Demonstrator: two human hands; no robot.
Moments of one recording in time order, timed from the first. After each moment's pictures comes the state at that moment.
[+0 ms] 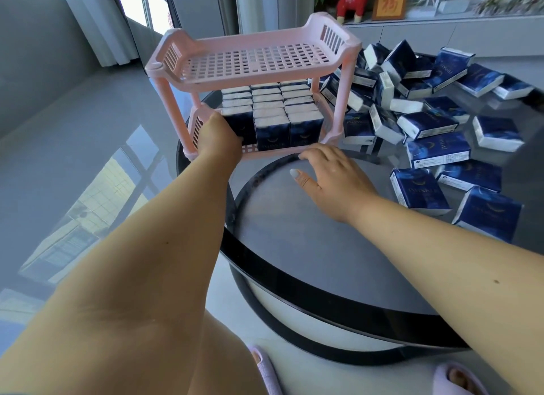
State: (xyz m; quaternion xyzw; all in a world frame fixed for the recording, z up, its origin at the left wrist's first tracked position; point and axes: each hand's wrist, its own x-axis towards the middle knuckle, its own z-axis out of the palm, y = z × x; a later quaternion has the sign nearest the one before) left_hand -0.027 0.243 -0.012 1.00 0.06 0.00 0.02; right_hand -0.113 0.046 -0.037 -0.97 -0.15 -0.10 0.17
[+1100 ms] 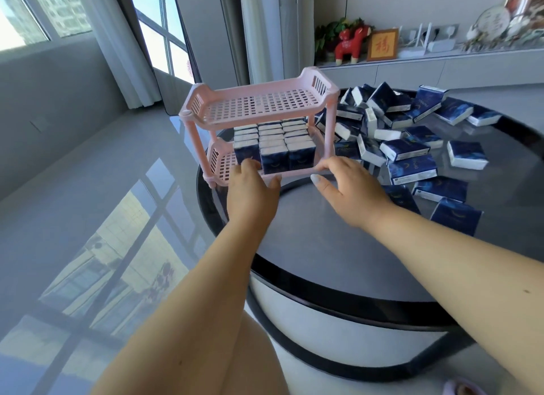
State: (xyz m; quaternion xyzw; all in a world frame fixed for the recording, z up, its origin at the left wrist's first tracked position) left_hand -0.133 0.199 0.002 0.92 0.05 0.16 0.35; right_hand -0.146 0.017 -0.005 -0.94 -0.14 -0.18 0.27
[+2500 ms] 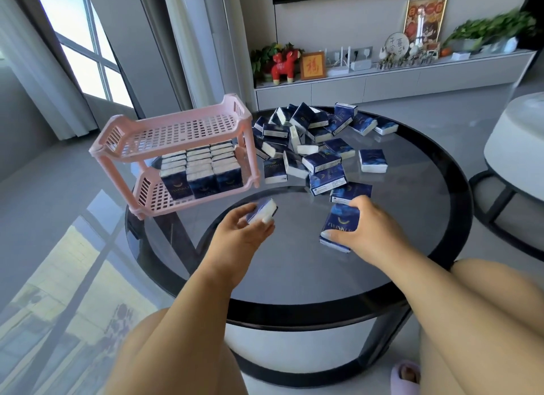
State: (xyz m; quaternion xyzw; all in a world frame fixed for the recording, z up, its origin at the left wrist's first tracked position) left_hand -0.180 0.130 -0.021 0.56 0.00 -0.14 0.81; right_hand -0.235 -0.092 -0.016 -0.93 0.17 -0.09 0.31
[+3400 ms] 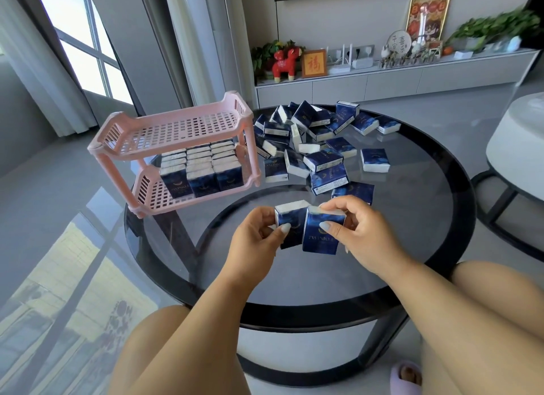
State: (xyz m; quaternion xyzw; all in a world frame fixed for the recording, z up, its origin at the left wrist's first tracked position) left_hand -0.192 0.110 -0.028 0.77 -0.14 -0.03 0.62; right_hand -0.236 -0.082 -0.025 -0.84 -0.02 -0.19 0.52
